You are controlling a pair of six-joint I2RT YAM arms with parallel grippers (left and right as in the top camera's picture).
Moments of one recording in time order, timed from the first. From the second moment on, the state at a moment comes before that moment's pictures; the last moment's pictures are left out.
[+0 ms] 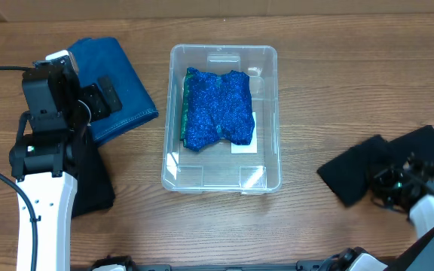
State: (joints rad) left arm 0.11 1.23 1.22 -0.66 -0.04 -0.23; right arm -0.71 1.35 0.55 -0.39 -0.58 0.33
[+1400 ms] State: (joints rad) left arm 0.11 1.23 1.22 -0.68 -0.04 -0.23; right arm 0.39 1.87 1.75 -0.80 -0.02 0.13
